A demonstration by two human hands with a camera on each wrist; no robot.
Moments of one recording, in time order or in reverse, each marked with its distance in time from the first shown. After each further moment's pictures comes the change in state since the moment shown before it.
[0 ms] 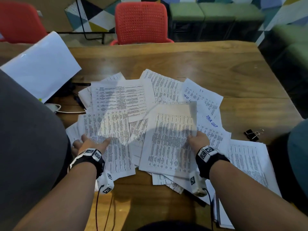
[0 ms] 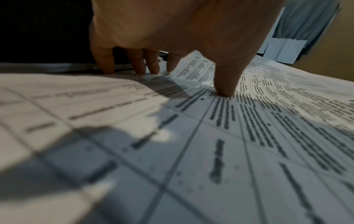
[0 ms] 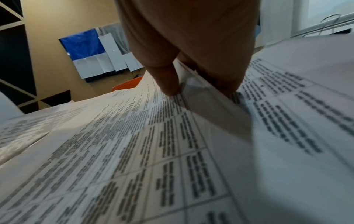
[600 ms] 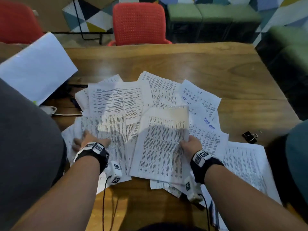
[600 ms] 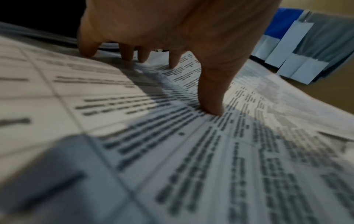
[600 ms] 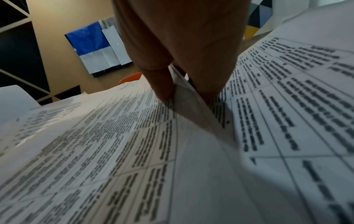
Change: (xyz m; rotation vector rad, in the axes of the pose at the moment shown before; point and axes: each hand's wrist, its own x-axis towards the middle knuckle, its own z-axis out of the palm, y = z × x) left_hand 0.007 0.035 -0.003 -0.081 -0.061 -0.084; right_hand -0.003 0.000 0.014 -0.060 -0.104 -0.050
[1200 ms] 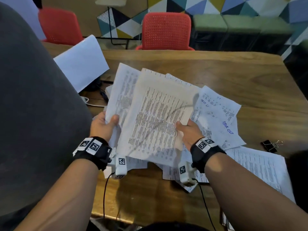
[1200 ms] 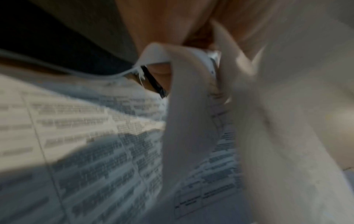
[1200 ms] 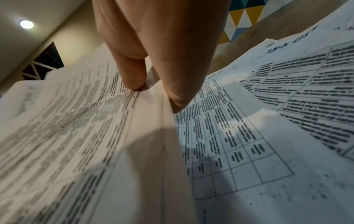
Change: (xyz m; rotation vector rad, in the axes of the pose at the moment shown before) left_hand -0.059 -0.034 -0.068 -0.875 0.044 0.488; right_hand -0.040 -0.078 0.027 0.655 -0.331 -0.157
